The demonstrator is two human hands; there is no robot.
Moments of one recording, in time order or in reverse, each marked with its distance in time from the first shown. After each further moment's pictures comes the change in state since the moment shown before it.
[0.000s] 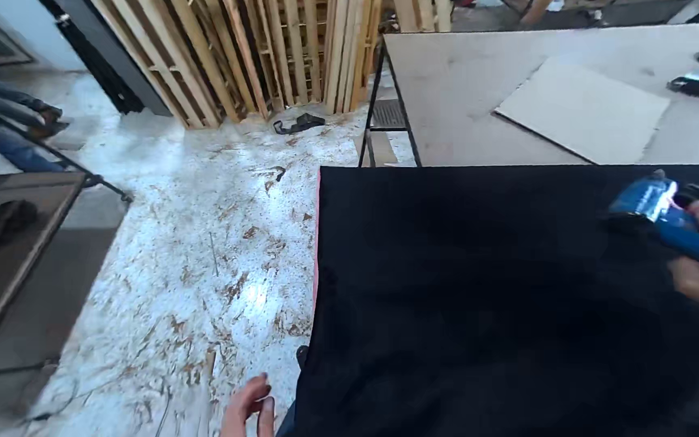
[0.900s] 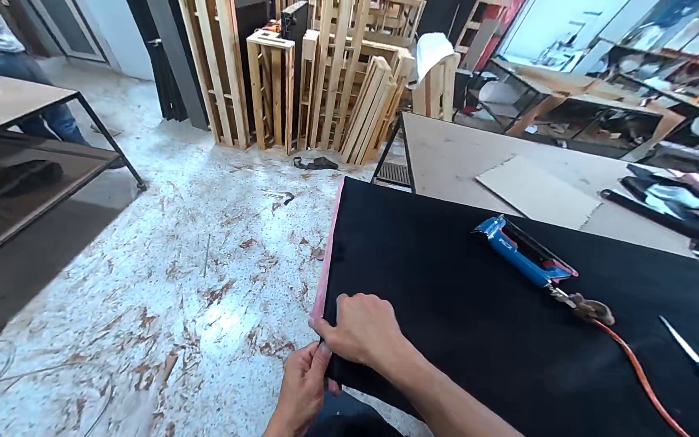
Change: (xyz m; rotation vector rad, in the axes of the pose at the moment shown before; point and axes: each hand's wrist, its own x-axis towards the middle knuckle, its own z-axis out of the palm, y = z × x) left_hand -0.018 0.031 0.063 -0.906 -0.289 -0.307; right_hand -0.137 -0.447 0.007 0.093 -0.726 -0.414
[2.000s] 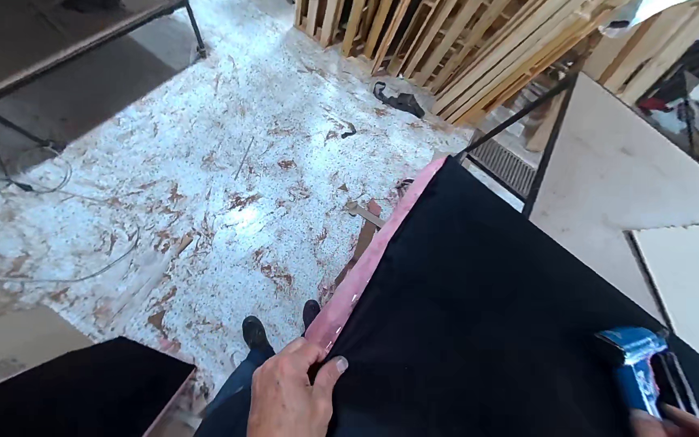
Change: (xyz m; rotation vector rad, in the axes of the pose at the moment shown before) left_hand 0.031 0.038 0.036 0.828 0.510 -0.311; right_hand -0.009 0.352 -0.051 -0.017 0.736 0.284
